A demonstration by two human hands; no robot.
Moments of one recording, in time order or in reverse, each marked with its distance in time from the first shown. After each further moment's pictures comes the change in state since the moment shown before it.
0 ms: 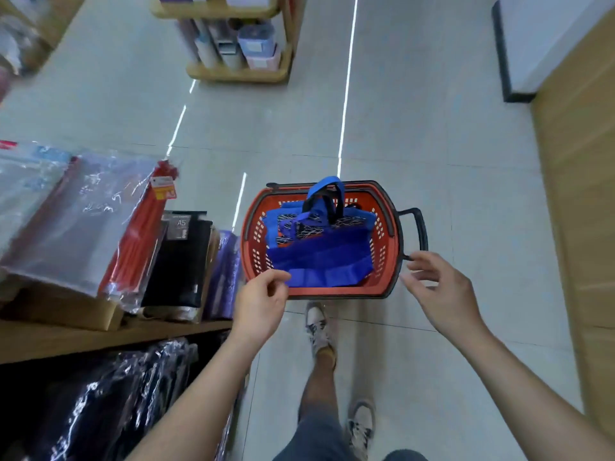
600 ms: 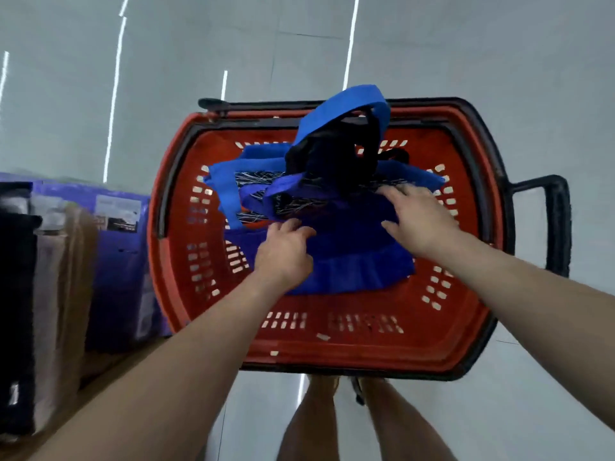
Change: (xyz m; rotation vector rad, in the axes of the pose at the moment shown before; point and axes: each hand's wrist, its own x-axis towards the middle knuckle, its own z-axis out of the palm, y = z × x) left_hand 0.330 -0.143 0.239 0.688 -0.525 0.045; right_hand 0.368 0.184 0.239 -0.783 -0.475 -0.178
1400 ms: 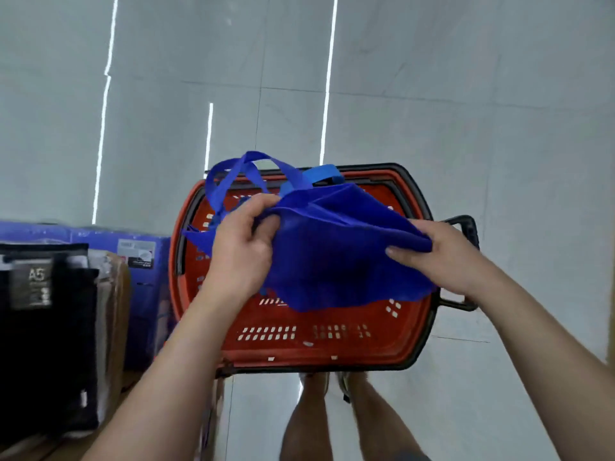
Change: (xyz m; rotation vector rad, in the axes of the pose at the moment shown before) left_hand -0.094 0.053 -0.159 -0.832 0.474 0.217; right_hand -0.113 -0.006 -0.148 0.820 -0.025 0.056
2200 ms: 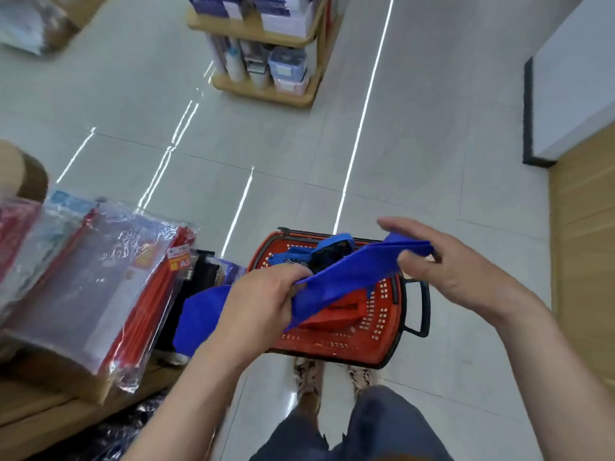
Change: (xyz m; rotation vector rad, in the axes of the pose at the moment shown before) left_hand -0.209 0.222 -0.165 0.496 0.007 0.360; right_hand -0.254 -0.277 -0.057 -0.001 -0.089 -0.240
